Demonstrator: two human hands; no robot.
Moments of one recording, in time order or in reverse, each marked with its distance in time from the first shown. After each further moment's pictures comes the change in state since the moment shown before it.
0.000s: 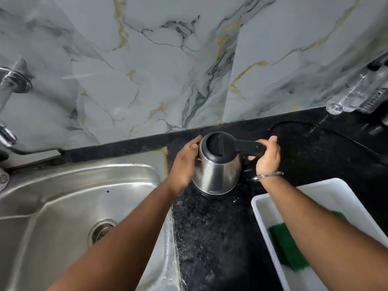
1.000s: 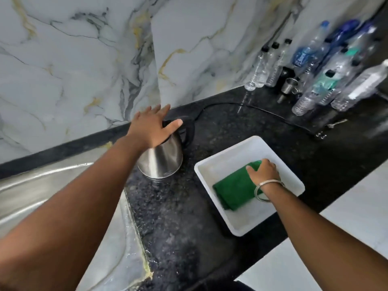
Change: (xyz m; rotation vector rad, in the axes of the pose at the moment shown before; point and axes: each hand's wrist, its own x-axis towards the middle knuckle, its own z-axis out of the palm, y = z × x) left_hand 0.005 0.076 0.046 1.219 -0.253 0.287; right_hand -0.090 -0.010 -0.213 -1.225 0.084 0.477
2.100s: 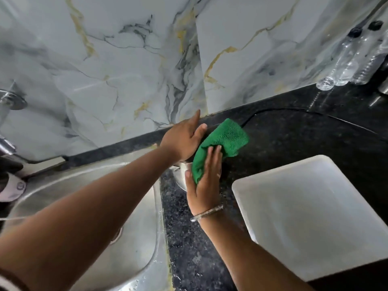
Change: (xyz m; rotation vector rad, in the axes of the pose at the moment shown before) left_hand 0.012 0.001 0.009 -0.077 0.036 -0.164; right_hand -0.118 -0.181 0.107 0.802 0.006 -0.797
